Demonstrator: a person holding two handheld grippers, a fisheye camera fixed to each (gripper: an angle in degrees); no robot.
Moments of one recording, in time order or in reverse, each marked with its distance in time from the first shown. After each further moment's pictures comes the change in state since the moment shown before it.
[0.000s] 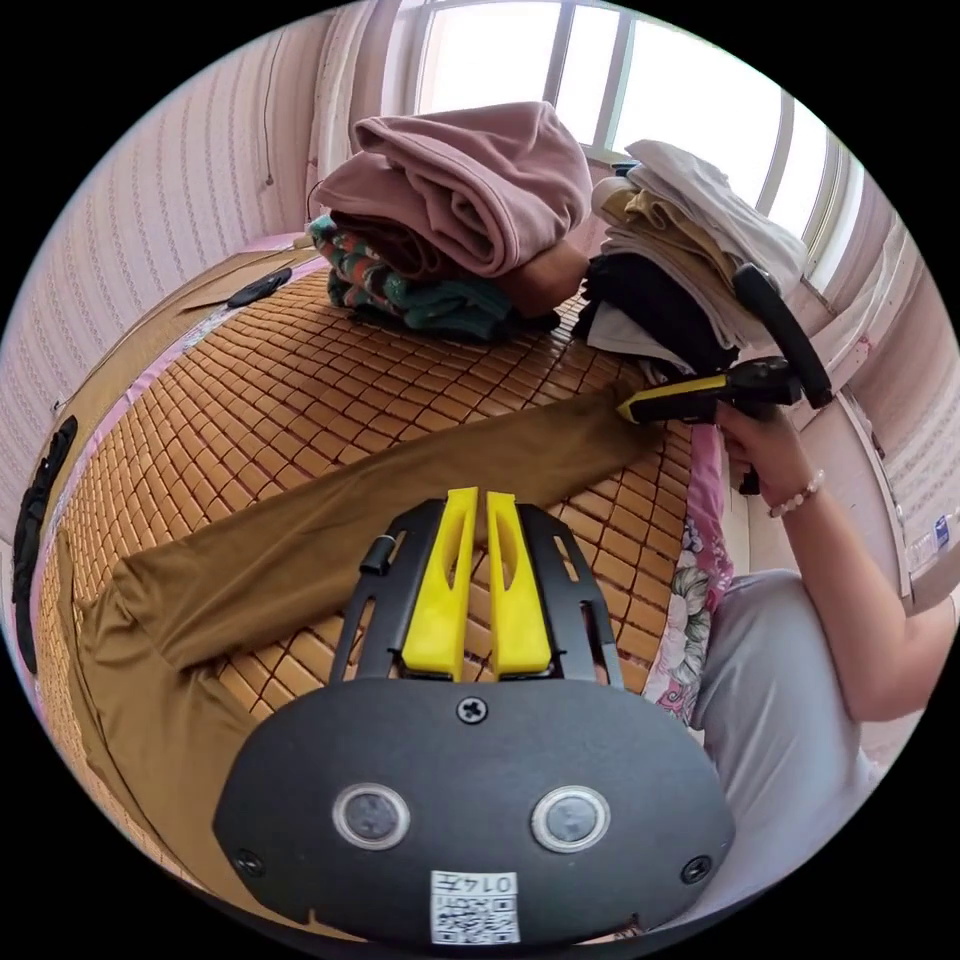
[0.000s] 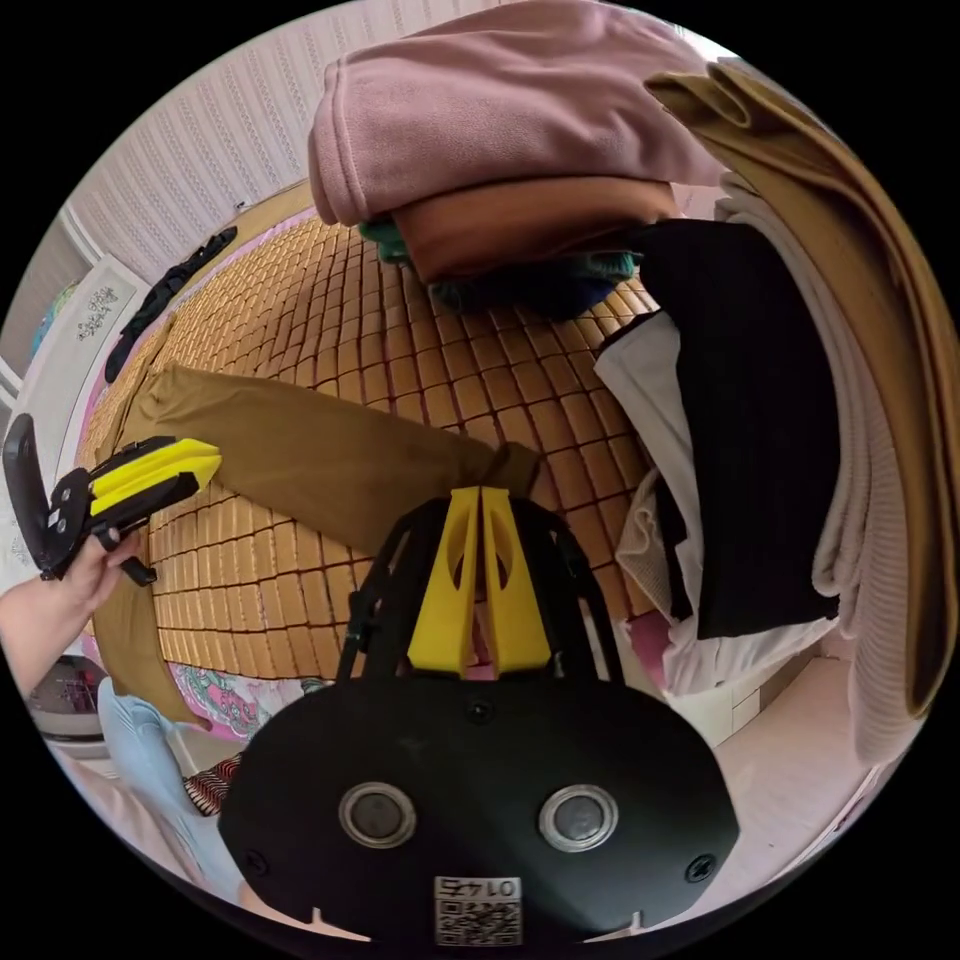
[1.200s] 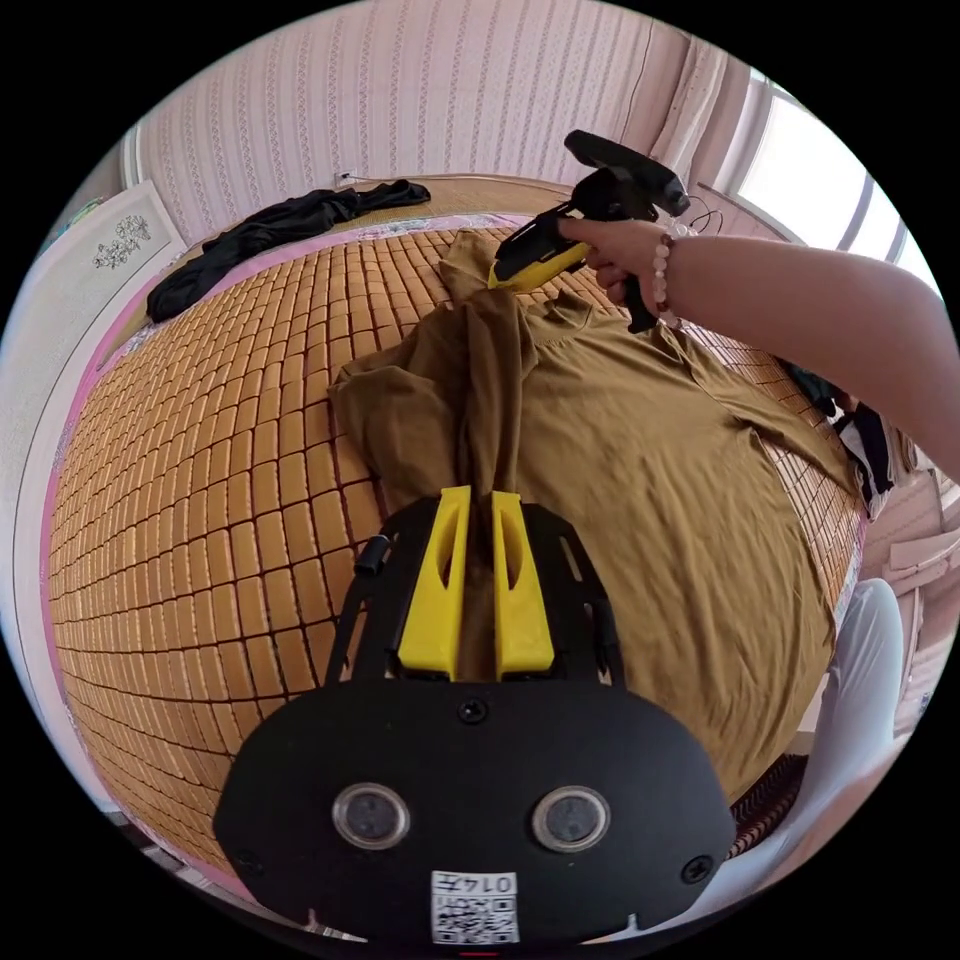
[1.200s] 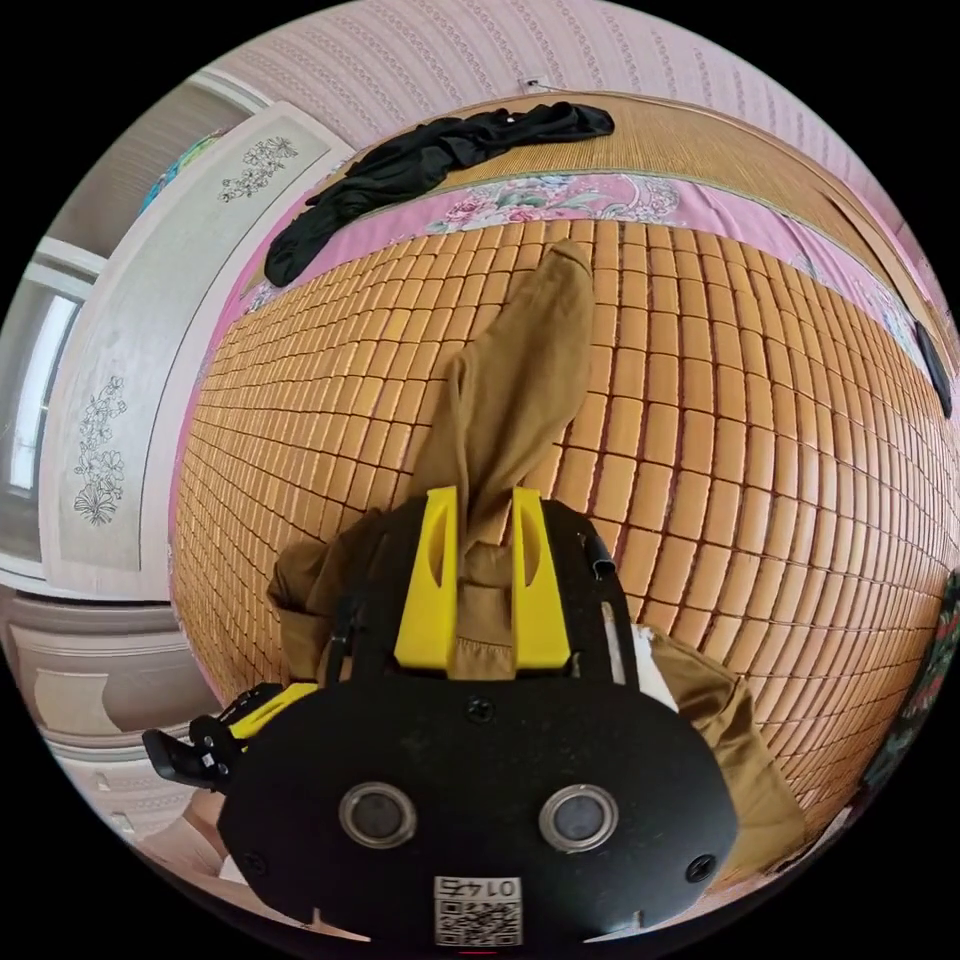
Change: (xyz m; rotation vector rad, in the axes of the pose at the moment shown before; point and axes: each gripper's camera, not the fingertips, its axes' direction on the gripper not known) left arm -0.335 0.361 -0.353 -0.057 -0.300 -0.596; right arm -0.693 -0.349 0.212 -0.203 -0.398 -0.441
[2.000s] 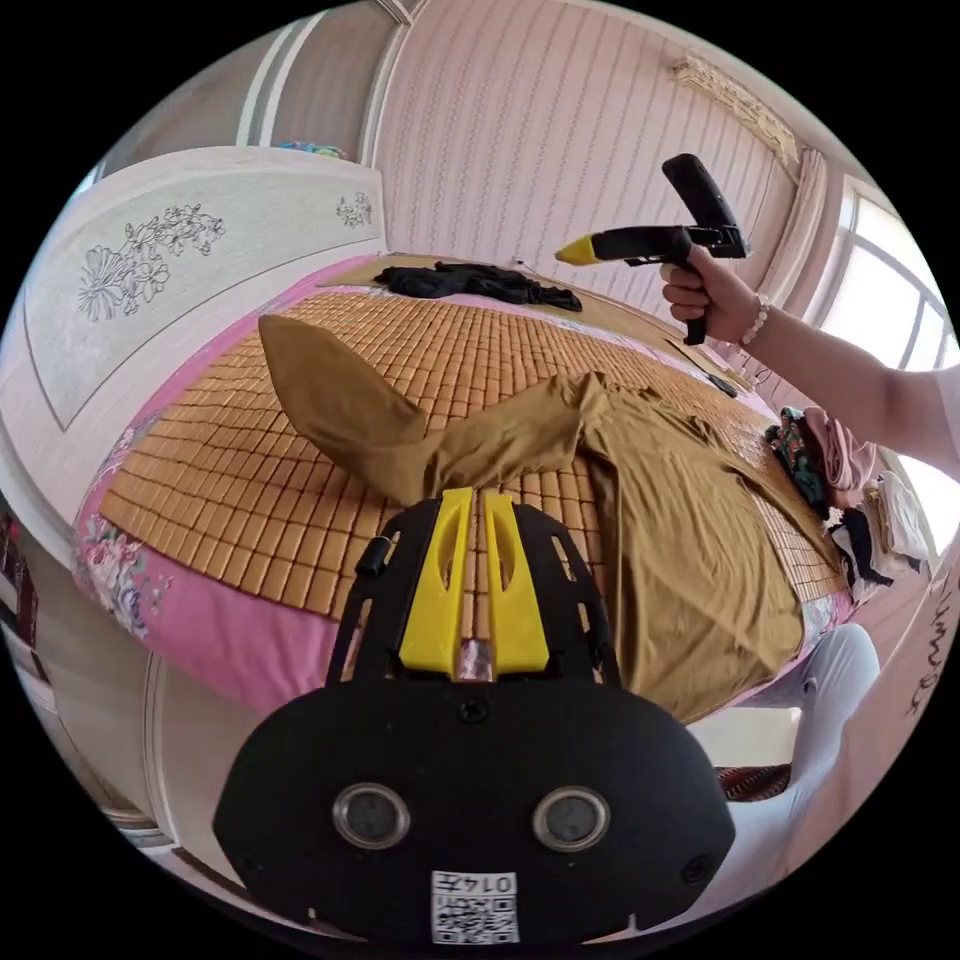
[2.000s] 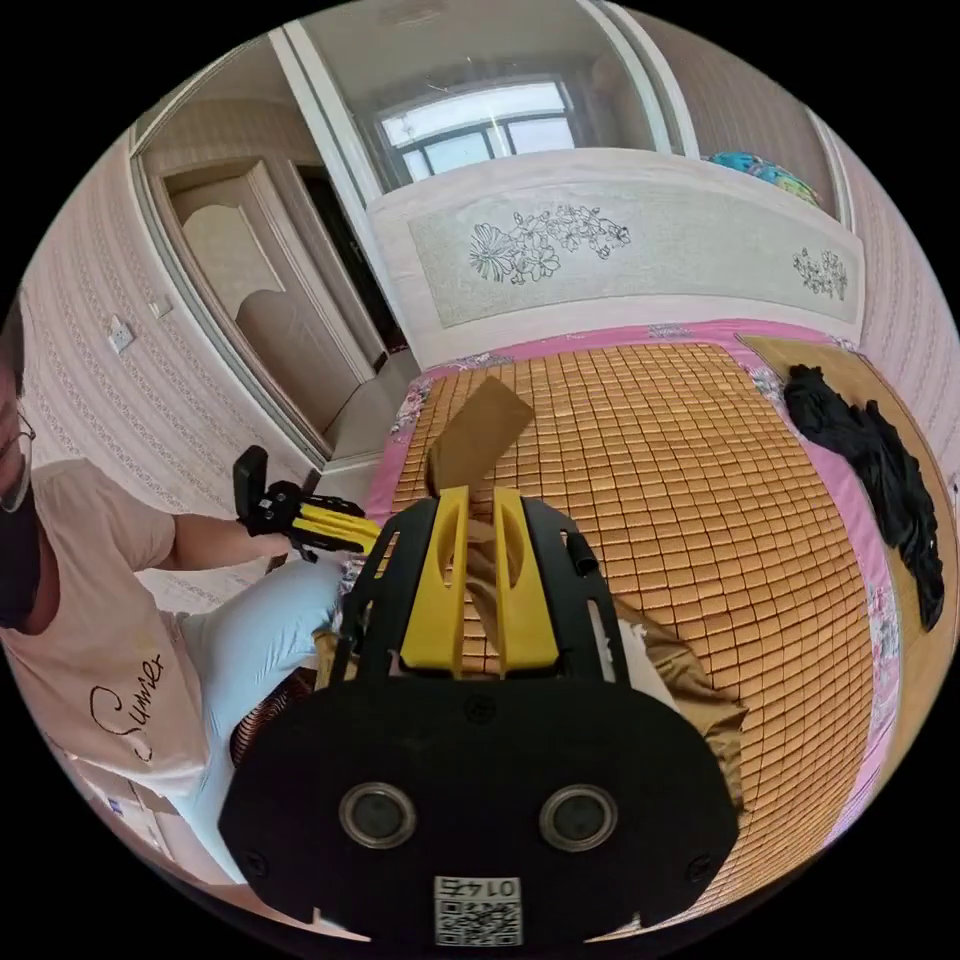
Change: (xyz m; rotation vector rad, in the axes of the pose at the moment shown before) left arm -0.093 0.282 -0.289 0.270 -0.171 -0.391; right arm -0.355 0.066 -0.013 -0.044 -0.358 -1.071
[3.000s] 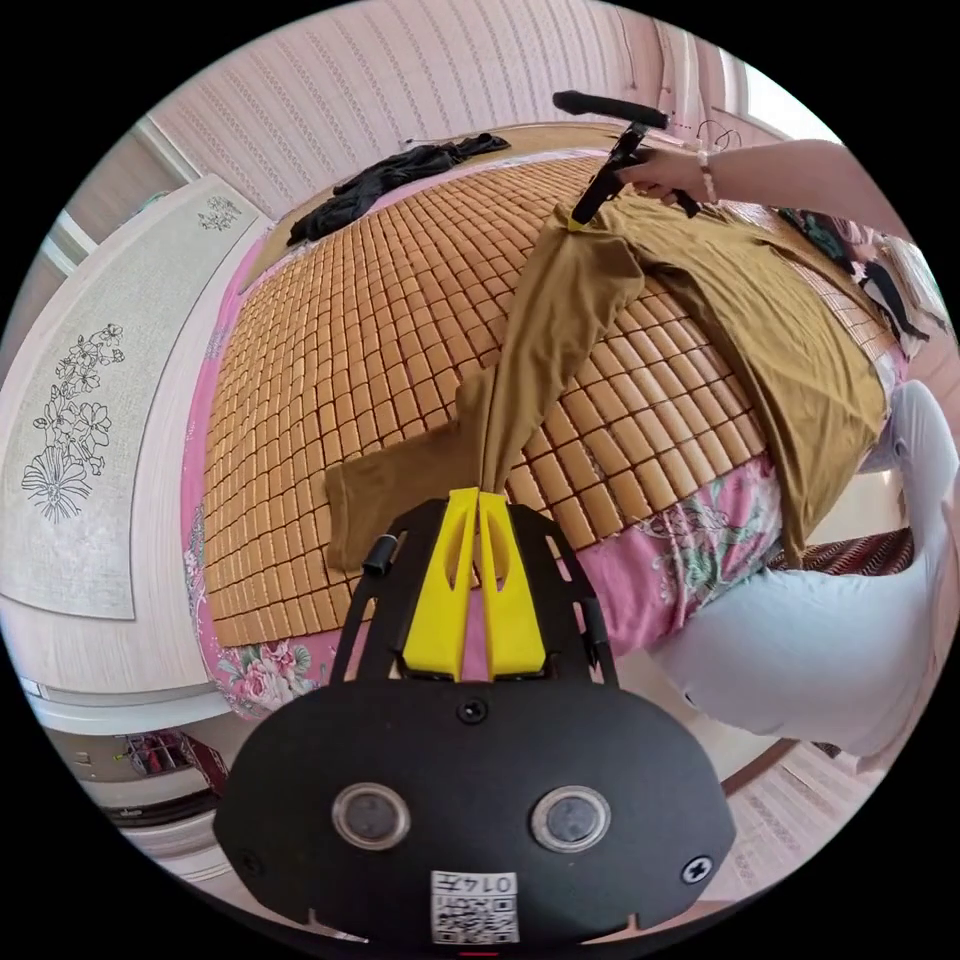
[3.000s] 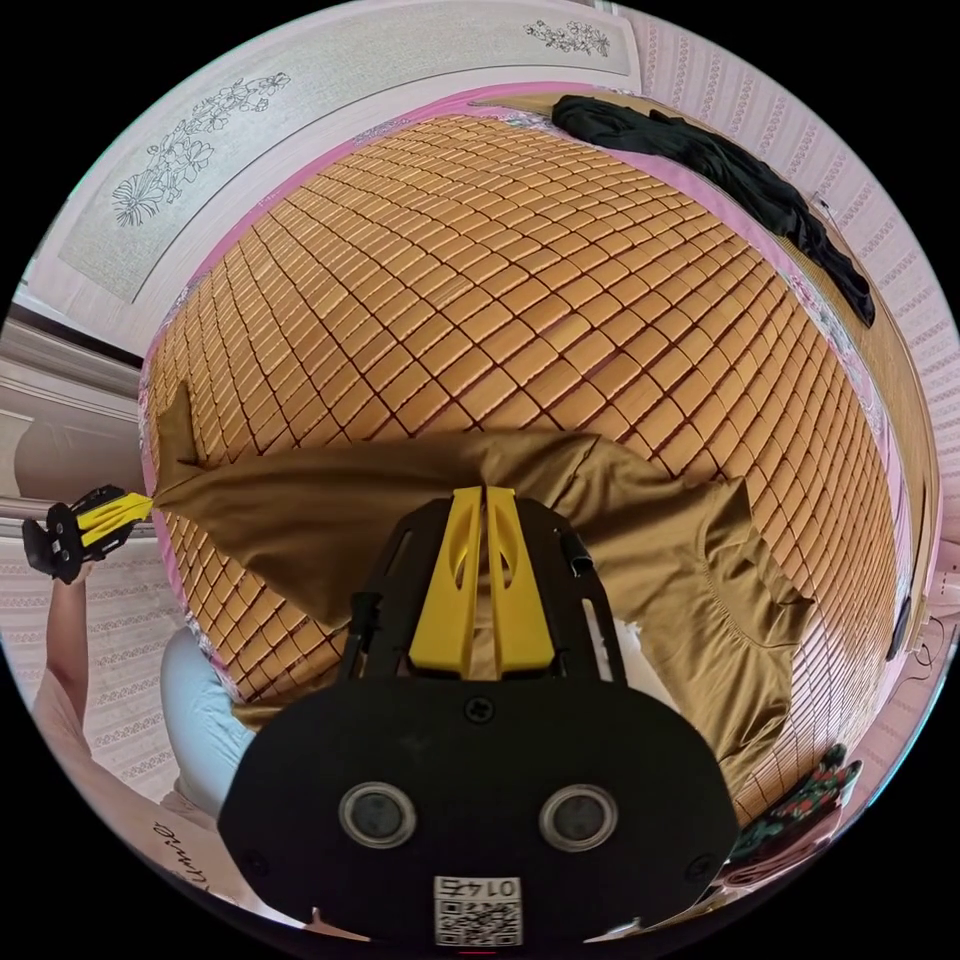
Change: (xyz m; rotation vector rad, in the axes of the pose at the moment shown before) left arm -0.048 -0.085 -0.024 -0.348 -0.121 0.536; right arm 0.102 -0.050 0.172 -0.341 0.336 0.560
